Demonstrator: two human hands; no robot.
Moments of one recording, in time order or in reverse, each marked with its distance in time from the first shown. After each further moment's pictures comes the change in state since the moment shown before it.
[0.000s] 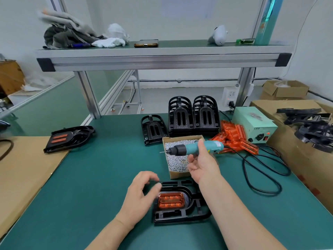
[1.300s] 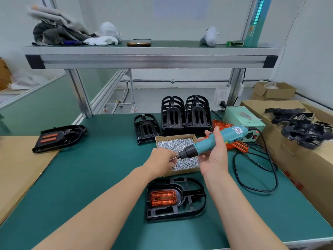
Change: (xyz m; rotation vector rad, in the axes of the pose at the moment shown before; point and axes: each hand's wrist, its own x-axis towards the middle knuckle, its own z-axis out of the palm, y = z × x) left_hand 0.117 0.035 0.049 0.663 -0.427 0.102; right_hand -0.008 -0.035 -0.018 0.143 -0.100 -0.340
